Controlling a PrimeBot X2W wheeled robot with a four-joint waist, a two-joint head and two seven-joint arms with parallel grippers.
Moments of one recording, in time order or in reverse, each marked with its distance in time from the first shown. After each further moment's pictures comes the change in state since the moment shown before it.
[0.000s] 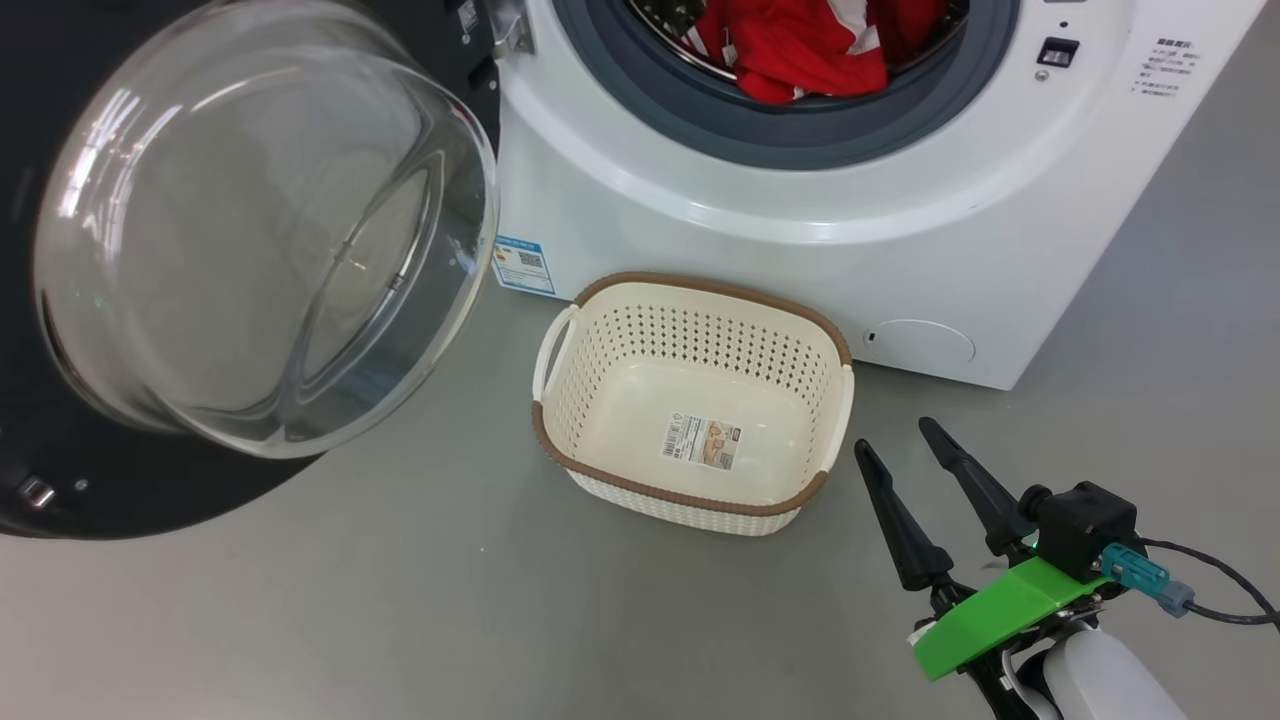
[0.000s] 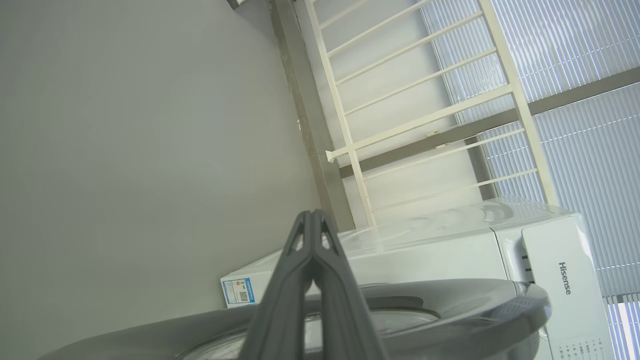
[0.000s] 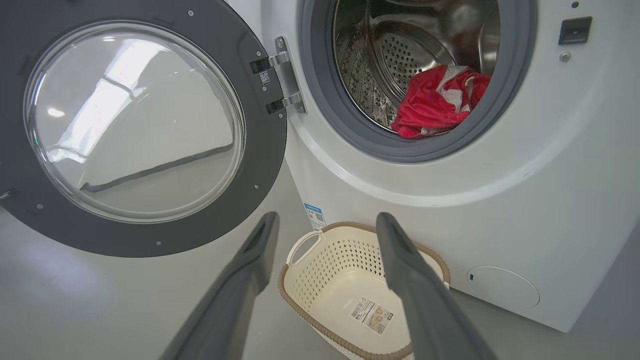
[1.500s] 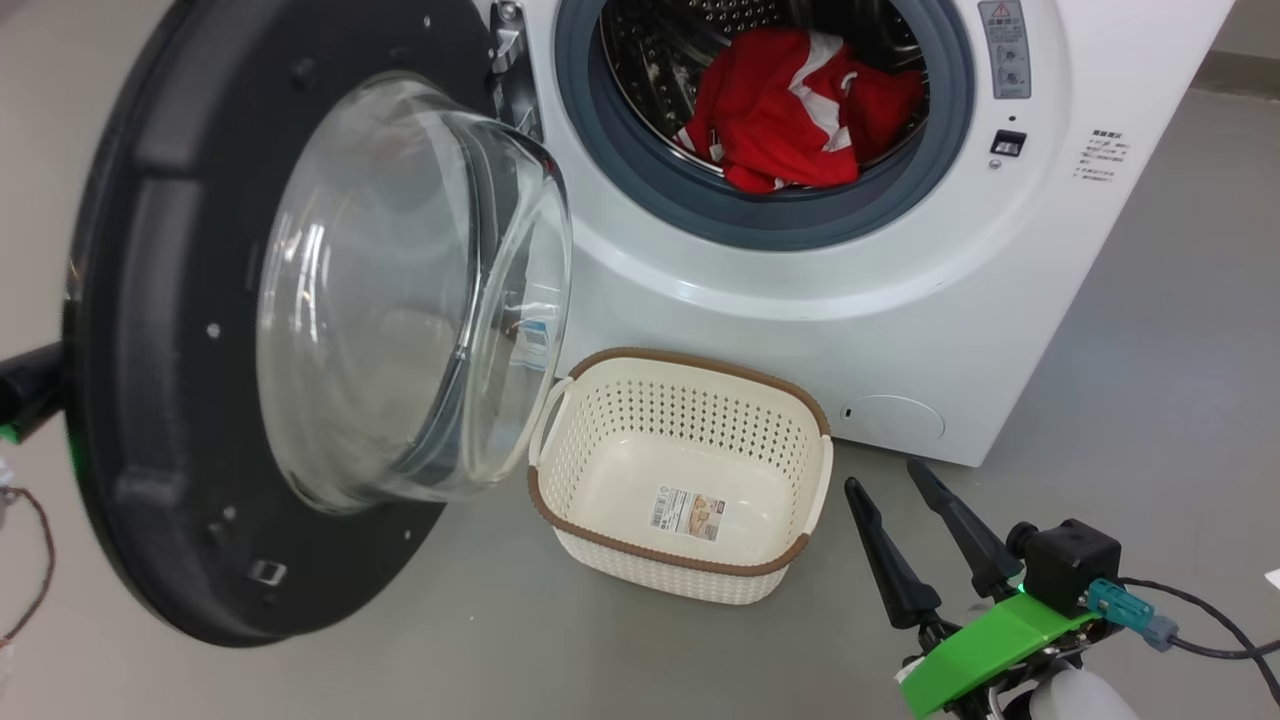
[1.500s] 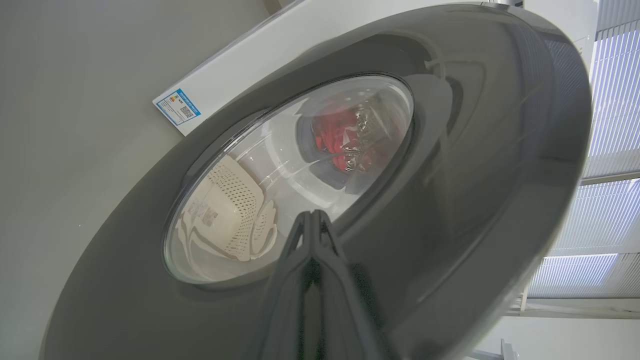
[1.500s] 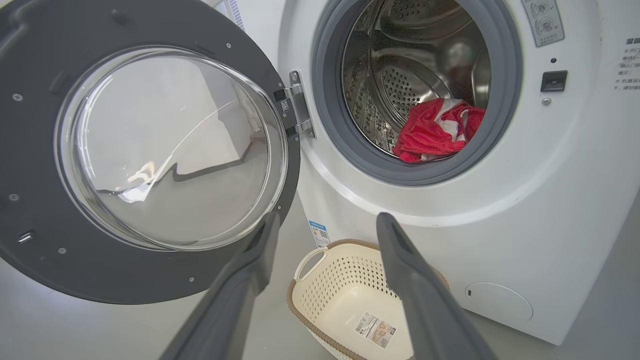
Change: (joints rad) left arm 0.198 -0.152 -0.196 -0.351 -0.071 0.009 0.629; right arm 0.052 0.037 -0.008 0.011 0.005 0.000 0.000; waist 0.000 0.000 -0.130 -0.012
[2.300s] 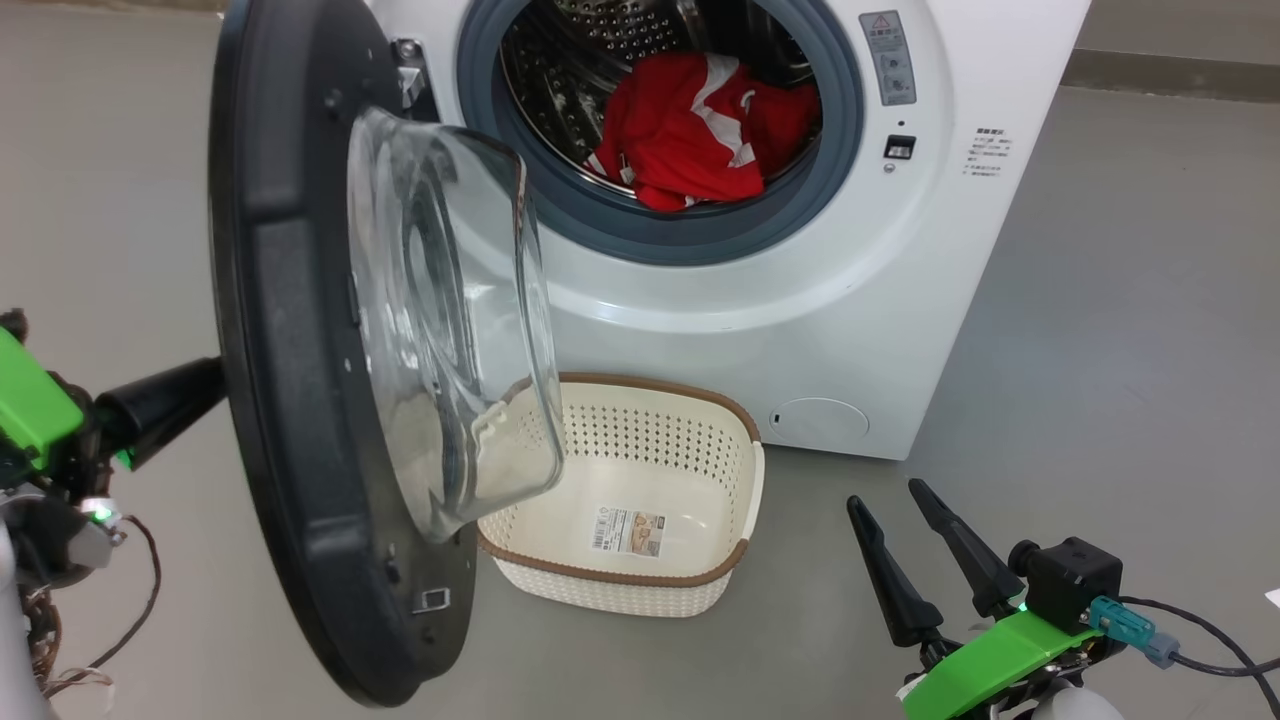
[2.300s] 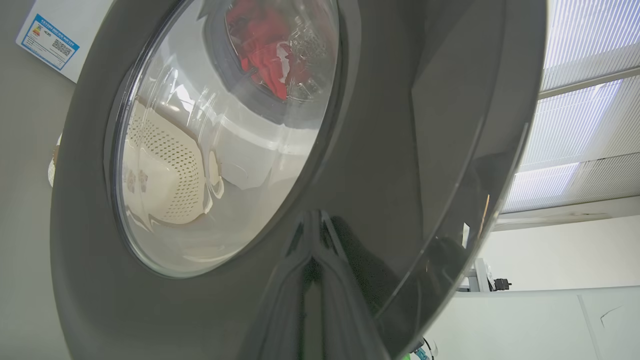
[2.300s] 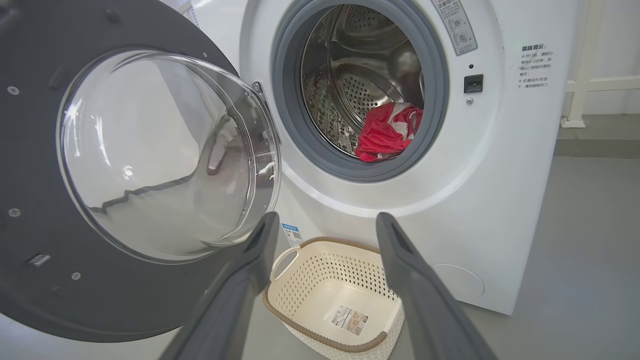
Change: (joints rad) left arm 0.206 -0.133 -0.035 -0.480 -0.039 0.203 0.100; right arm 0.032 0.002 -0.001 -0.001 0.022 0.000 0.000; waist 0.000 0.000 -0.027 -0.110
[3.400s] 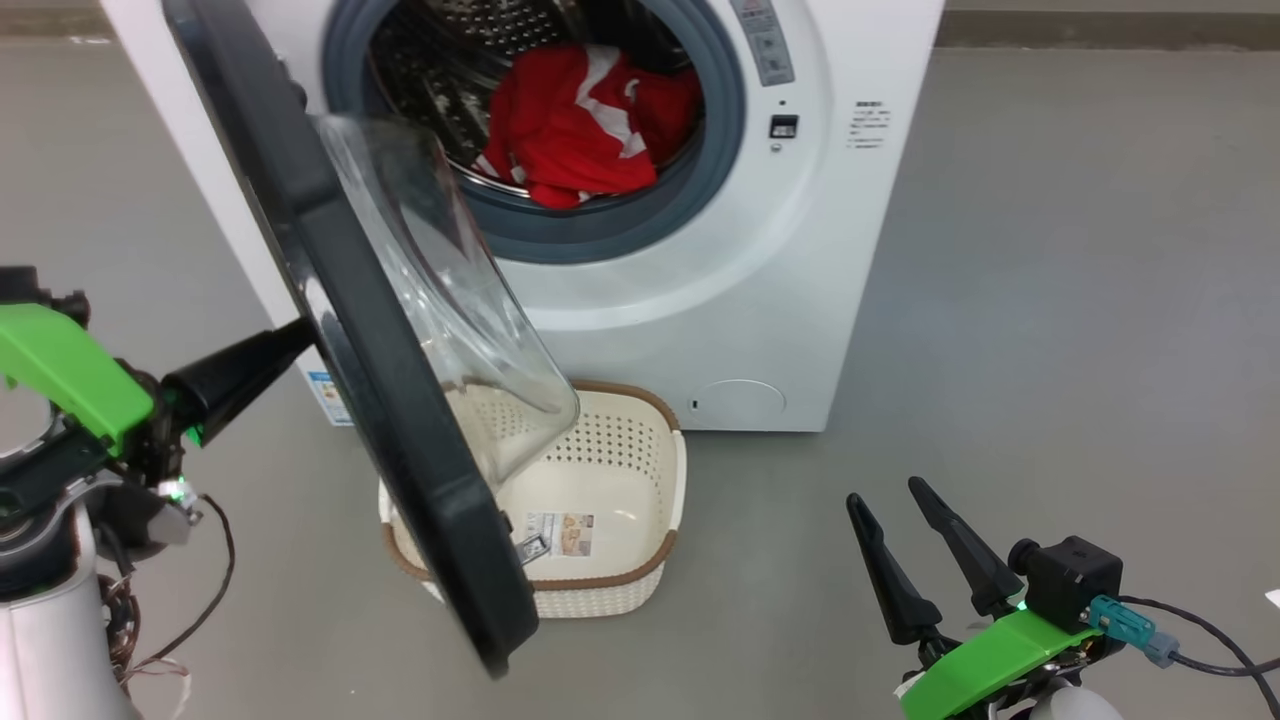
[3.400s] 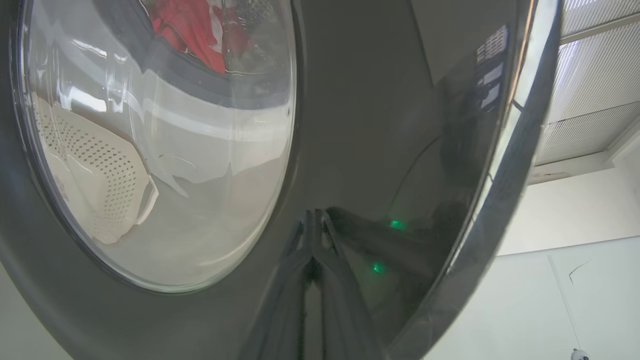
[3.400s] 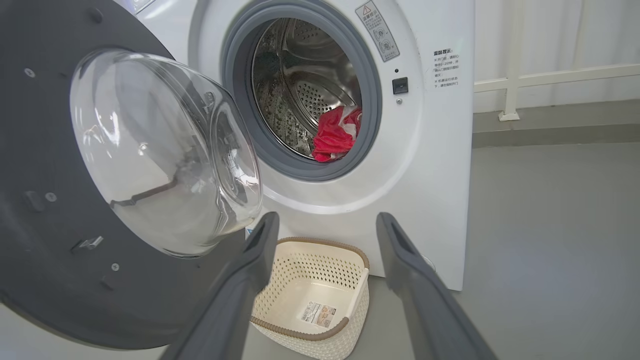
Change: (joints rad) left arm 0.003 -0.097 -0.029 -0.039 -0.007 -0.021 -0.092; right arm 0.000 0.008 -0.007 -0.001 0.000 0.000 0.000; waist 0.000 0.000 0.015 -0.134
